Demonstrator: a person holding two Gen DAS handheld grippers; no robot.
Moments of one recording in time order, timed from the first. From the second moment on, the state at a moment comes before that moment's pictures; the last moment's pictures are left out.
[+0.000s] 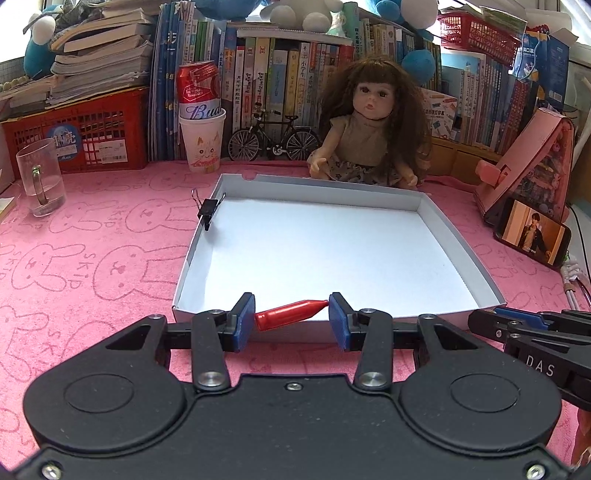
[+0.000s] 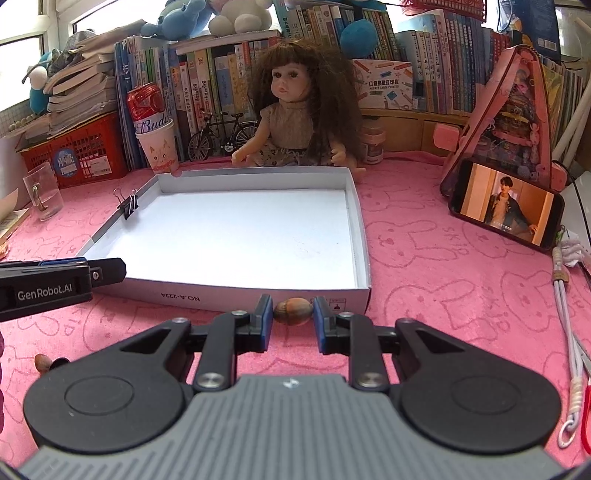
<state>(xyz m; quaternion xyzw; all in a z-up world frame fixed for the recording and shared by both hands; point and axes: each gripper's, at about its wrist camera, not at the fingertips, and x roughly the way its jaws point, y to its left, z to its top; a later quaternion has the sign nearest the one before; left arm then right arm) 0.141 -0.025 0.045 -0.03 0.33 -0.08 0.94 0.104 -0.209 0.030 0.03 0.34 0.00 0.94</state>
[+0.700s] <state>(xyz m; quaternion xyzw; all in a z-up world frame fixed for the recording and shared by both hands) 0.213 -0.033 0.028 -0.03 0.39 -0.08 0.92 0.190 -0.207 0.023 0.02 0.41 0.02 0.91</state>
